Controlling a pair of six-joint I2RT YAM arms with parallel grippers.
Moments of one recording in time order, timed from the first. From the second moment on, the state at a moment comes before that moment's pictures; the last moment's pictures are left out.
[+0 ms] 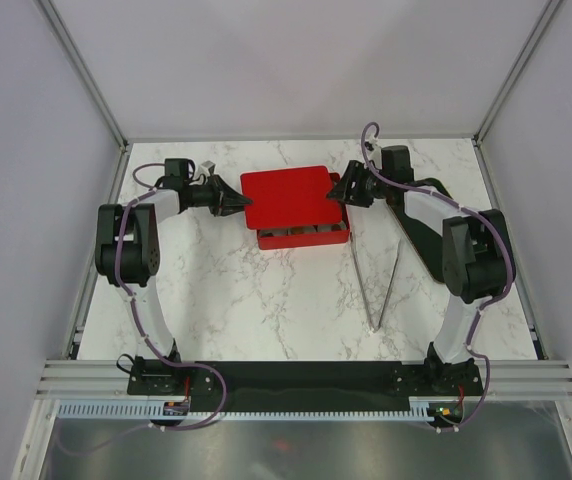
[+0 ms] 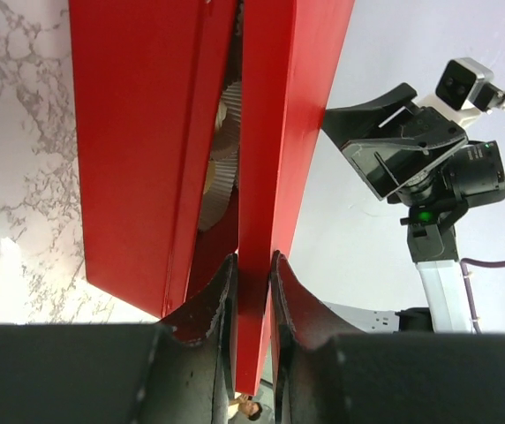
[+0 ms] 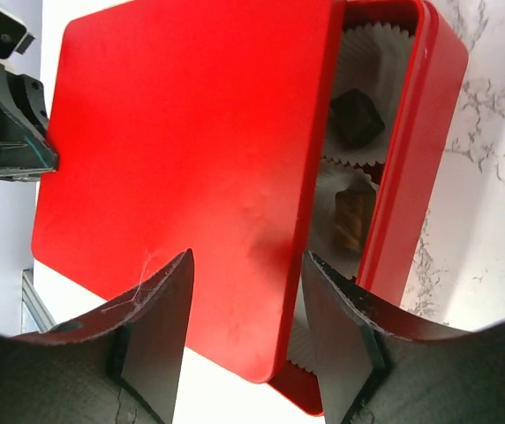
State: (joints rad) left arm -0.01 2.04 1.30 -0.11 1.04 -0.88; right arm 0.21 1.89 1.28 -0.04 -0.57 0.50
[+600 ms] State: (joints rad) left arm 0.00 2.04 1.26 -0.09 1.05 -0.90; right arm 0.18 1.95 1.23 0.10 -0.69 0.68
